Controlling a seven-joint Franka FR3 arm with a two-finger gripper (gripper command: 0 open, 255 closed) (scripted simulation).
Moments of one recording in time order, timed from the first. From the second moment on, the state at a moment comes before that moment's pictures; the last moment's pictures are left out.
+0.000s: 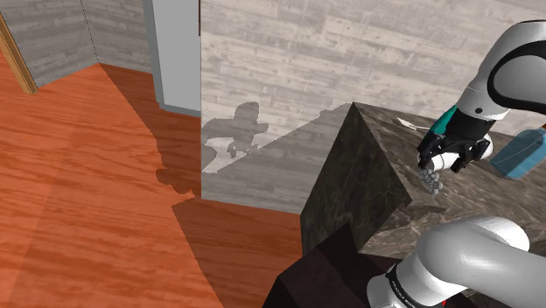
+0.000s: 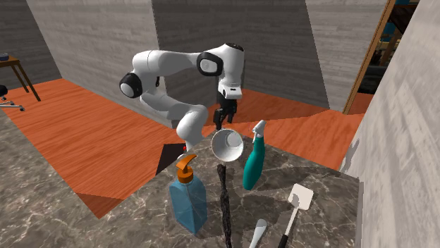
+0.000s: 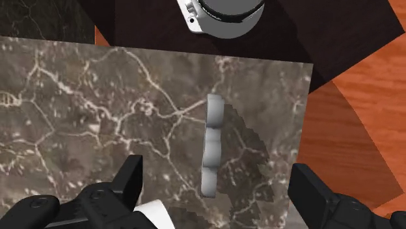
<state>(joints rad) -0.35 -1.16 -0.14 -2.63 -0.19 1.40 0.25</state>
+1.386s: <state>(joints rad) -0.37 -1.19 -0.15 -2.72 -0.21 1.44 0.26</state>
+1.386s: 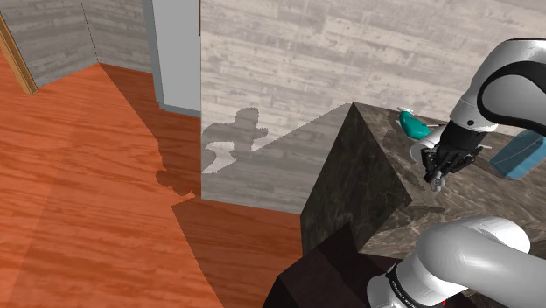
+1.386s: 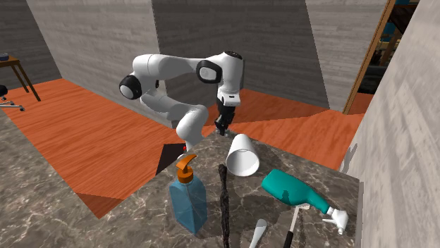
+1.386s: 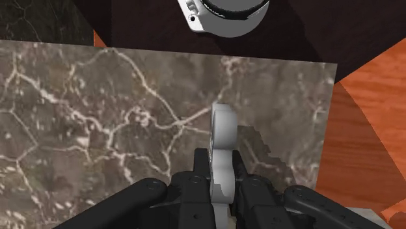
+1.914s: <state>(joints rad) -0.36 -1.15 -0.14 -2.59 -0.20 1.36 0.25</state>
